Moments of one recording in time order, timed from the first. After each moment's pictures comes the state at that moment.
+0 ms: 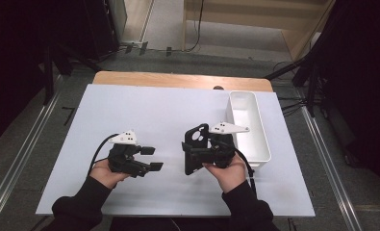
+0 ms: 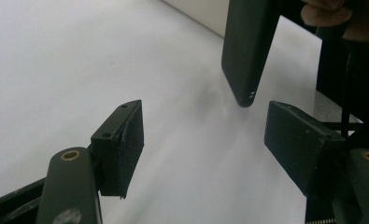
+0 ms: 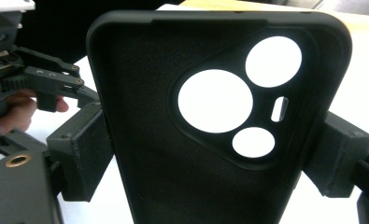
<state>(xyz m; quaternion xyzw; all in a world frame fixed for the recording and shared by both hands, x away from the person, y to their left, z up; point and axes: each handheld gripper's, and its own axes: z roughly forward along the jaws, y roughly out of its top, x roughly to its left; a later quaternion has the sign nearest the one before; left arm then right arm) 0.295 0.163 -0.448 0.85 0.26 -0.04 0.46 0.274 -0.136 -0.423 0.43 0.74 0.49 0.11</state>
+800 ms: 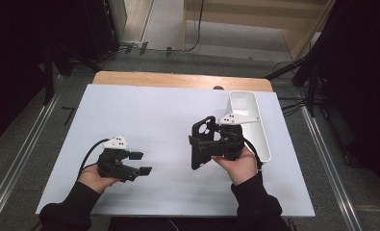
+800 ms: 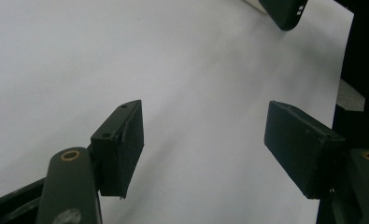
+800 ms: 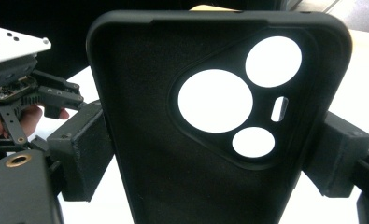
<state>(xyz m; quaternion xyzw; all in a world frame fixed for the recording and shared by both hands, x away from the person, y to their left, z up) 0.288 0.189 -0.458 0.86 0.29 -0.02 0.42 0.284 -0.157 -0.401 0.42 0.75 0.50 0.10</state>
